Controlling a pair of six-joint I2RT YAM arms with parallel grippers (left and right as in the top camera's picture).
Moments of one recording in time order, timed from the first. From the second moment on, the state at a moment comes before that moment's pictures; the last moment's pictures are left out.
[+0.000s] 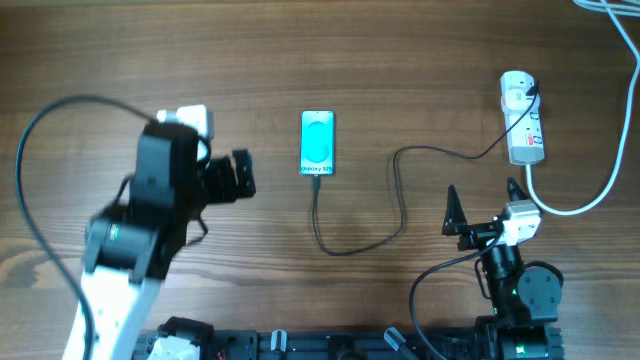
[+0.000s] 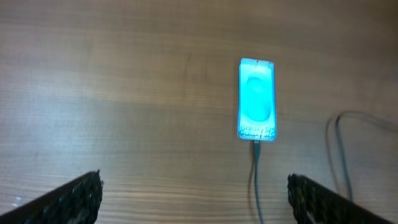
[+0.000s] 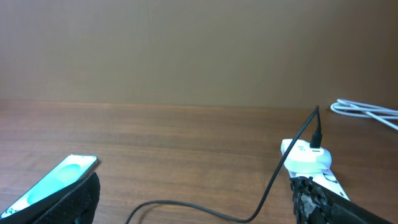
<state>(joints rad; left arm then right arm) -0.24 0.99 1.03 -0.86 -0.03 -0.31 0.03 0.01 0.01 0.00 -0.09 0.01</state>
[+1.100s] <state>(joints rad) -0.10 0.08 0.08 -0.06 0.13 -0.20 0.03 0.01 0.01 0.00 -0.09 0.01</state>
